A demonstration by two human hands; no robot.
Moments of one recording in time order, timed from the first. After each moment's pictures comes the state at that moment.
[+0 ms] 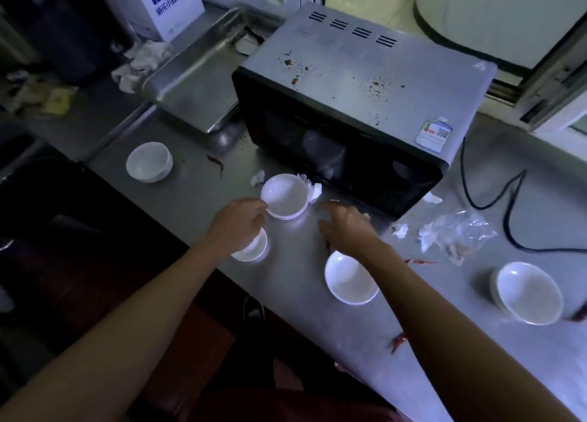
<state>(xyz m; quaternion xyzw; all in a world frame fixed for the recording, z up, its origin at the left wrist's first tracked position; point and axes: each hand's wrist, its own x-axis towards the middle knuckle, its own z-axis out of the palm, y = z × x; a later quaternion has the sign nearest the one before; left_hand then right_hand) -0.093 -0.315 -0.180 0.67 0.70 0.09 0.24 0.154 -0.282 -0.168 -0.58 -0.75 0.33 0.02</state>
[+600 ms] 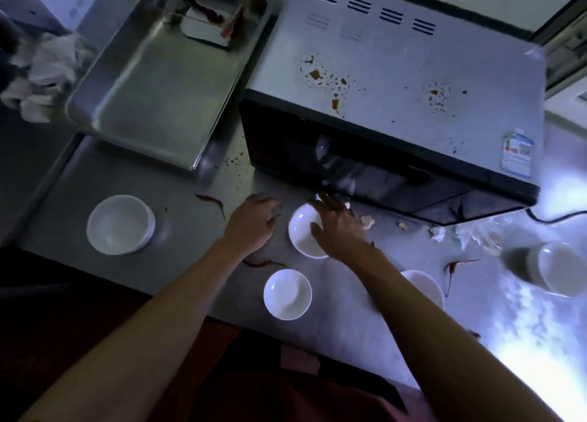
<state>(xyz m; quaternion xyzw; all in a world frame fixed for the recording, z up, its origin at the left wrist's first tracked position) -0.183 -0.162 -0.268 0.78 0.55 0.09 0.27 0.021 -0.198 -0.217 -0.67 -0.68 0.27 -0.04</state>
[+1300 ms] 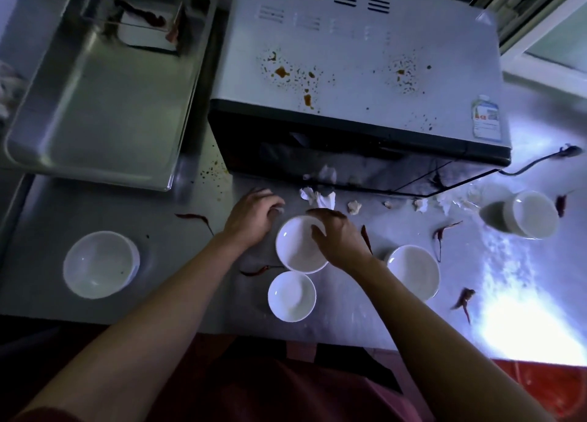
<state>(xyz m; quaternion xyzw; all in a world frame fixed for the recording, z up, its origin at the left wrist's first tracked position) -0.167 -0.126 -0.278 0.84 0.42 0.16 0.30 0.018 -0.233 -0.211 -0.74 -0.58 0.31 0.08</state>
